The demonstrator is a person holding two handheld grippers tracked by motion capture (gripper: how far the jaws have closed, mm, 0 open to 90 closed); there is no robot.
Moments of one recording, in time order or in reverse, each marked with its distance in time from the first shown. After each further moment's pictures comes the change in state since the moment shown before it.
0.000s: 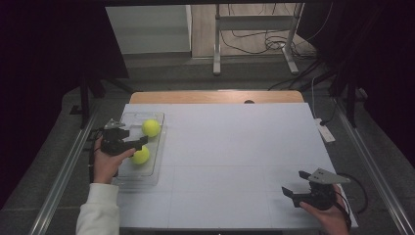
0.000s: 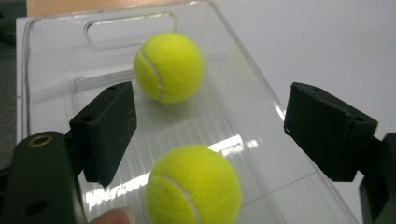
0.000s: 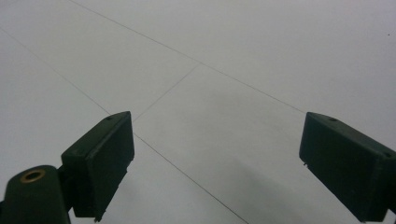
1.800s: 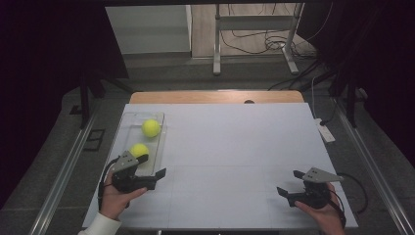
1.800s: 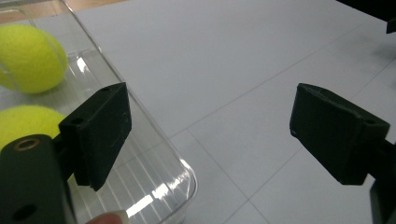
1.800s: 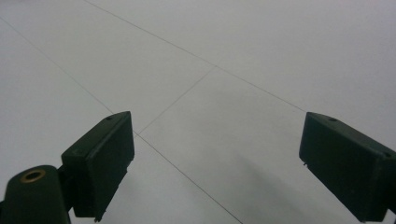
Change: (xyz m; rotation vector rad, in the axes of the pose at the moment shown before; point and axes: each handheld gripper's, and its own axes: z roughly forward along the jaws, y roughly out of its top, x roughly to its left) left arm -0.076 -0.071 -0.032 -0.094 -0.198 0.187; right arm 0.006 0.004 0.011 0.008 0.037 -0.015
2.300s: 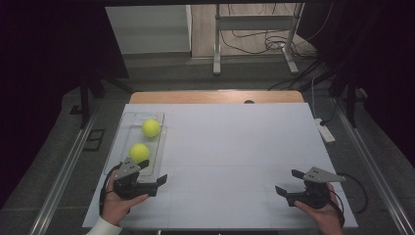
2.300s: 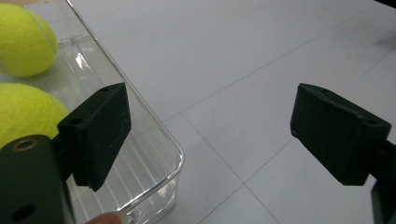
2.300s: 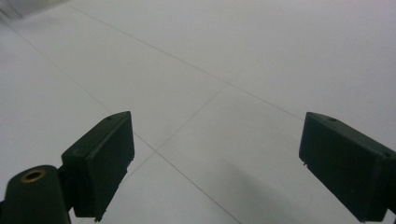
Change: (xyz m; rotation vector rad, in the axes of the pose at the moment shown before) left arm -0.007 -0.009 0.004 0.020 0.001 0.017; right arm 0.004 0.005 -0.004 -0.056 0.033 0.028
